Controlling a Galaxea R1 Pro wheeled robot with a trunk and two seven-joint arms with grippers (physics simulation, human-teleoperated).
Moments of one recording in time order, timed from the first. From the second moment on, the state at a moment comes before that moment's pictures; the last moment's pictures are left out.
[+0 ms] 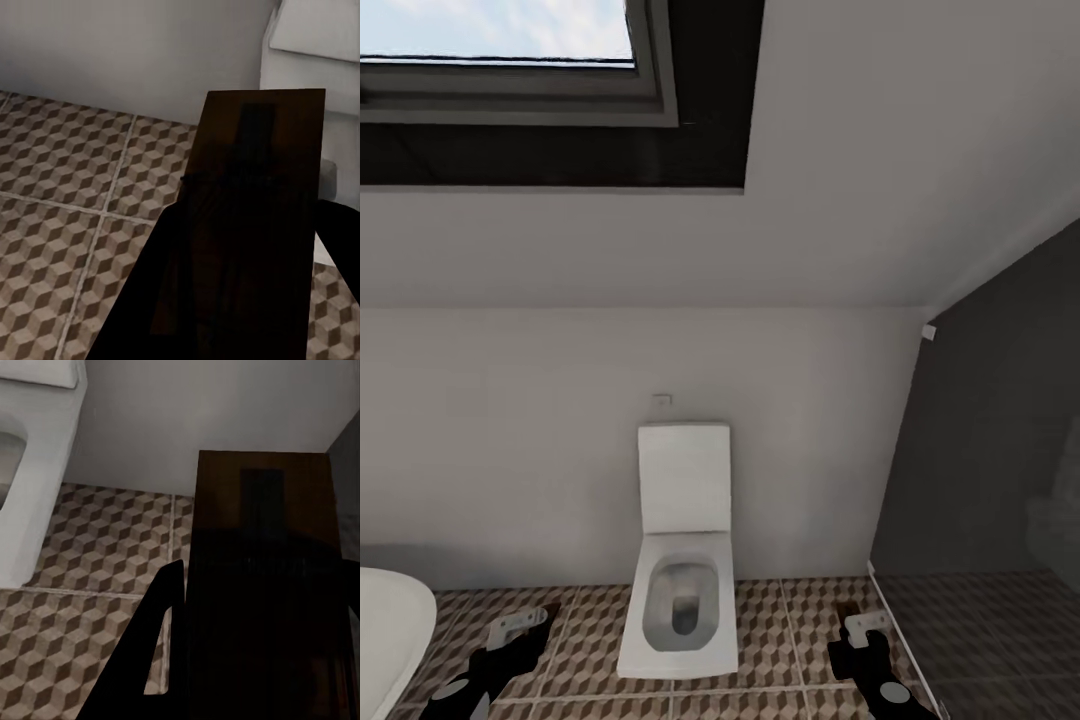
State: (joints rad) left arm -0.35 0.16 0.26 -0.53 0.03 0.02 -0.12; right arm -0.46 -0.06 0.37 -0.26 -0.21 -0.23 -0.09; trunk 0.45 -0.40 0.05
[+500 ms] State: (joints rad) left arm -0.35 0.16 0.26 -0.53 0.03 0.02 -0.12; right arm -0.46 -0.06 0.37 -0.26 -0.21 -0.23 -0.10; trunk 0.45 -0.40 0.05
